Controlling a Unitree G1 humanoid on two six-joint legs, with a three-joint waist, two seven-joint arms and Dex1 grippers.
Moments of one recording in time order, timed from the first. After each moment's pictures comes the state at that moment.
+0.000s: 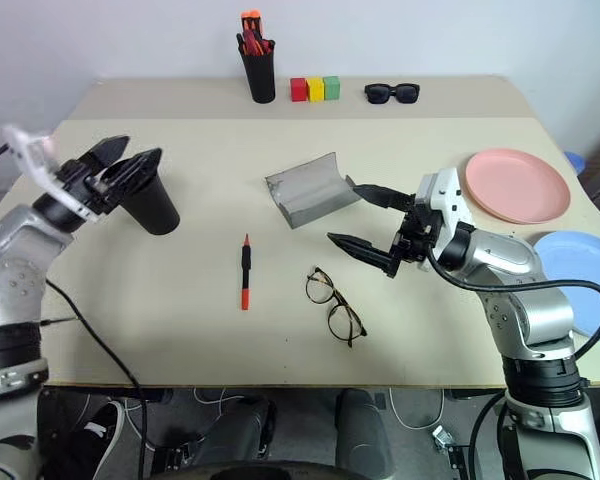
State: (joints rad) left arm -0.55 0.63 0.33 -0.02 -0.75 0.64 -0.58; right arm -0.33 -0.63 -0.13 -0.28 0.64 0.40 0.98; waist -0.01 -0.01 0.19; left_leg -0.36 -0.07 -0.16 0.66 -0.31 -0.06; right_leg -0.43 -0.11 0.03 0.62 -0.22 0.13
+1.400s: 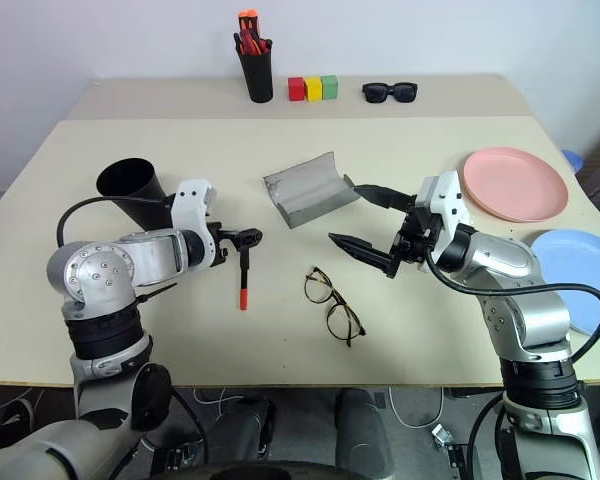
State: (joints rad) left arm -0.64 0.14 0.29 -0.32 -0.67 1.61 0.17; right arm -0.32 -0.62 -0.13 -0.27 0.61 0.36 0.96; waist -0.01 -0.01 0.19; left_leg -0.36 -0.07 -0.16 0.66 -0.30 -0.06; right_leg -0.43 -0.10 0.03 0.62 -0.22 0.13
